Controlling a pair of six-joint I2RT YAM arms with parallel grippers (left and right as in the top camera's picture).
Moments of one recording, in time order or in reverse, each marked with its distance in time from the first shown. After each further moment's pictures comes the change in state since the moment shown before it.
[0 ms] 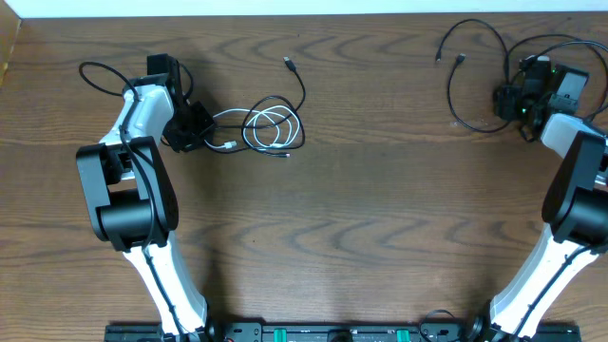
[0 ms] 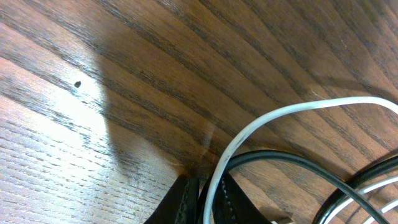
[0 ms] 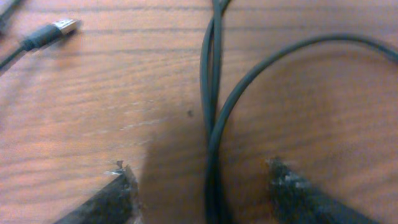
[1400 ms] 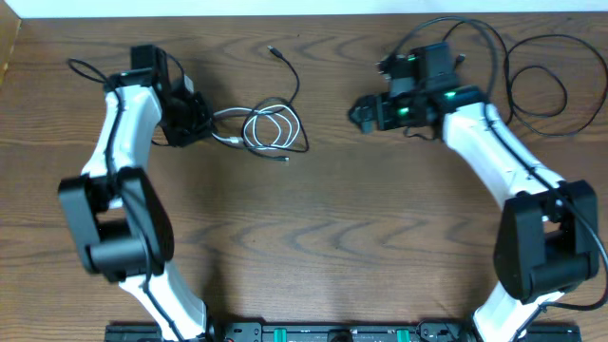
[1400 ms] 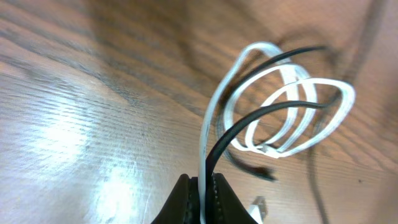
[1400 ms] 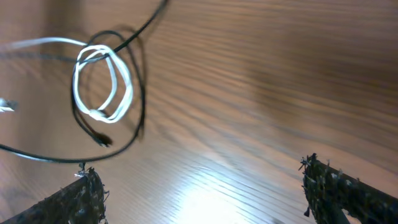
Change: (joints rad) left arm 0.006 -0.189 -0.023 -0.102 0.213 0.154; right arm 0.635 -0.322 0.022 -0.512 -0.109 0.301
